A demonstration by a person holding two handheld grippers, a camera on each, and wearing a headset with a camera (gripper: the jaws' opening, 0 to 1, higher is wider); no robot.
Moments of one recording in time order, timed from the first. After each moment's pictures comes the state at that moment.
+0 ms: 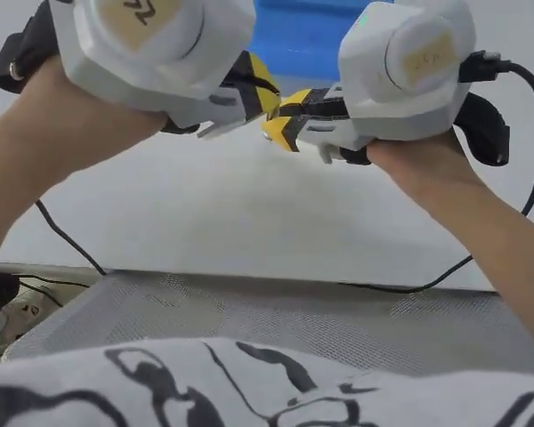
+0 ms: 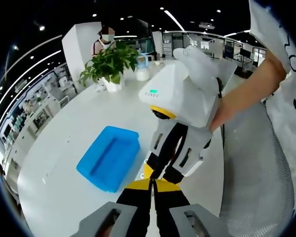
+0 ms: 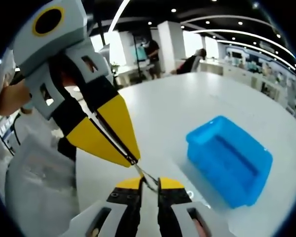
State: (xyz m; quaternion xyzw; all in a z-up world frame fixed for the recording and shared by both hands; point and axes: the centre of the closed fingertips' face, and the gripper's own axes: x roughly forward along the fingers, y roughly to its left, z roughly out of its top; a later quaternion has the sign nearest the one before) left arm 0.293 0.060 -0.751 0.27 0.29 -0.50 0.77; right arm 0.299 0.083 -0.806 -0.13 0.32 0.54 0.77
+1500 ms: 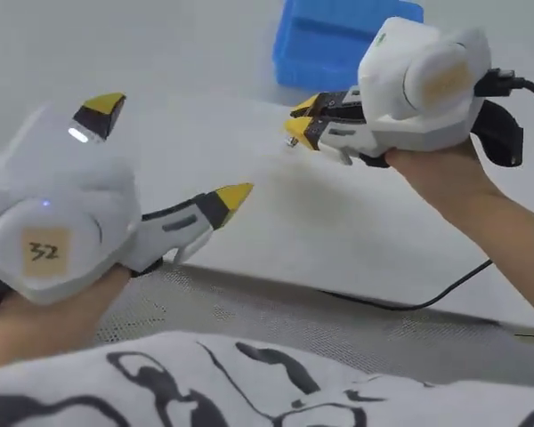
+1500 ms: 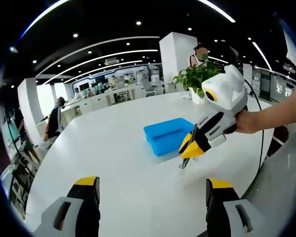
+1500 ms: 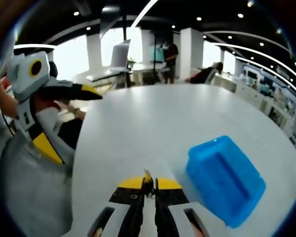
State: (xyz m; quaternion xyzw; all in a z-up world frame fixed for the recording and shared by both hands) left arm 0.235 0.166 -0.746 0.10 0.23 -0.15 0.96; right arm 0.301 0.087 -0.791 -0.19 0.27 0.58 0.75
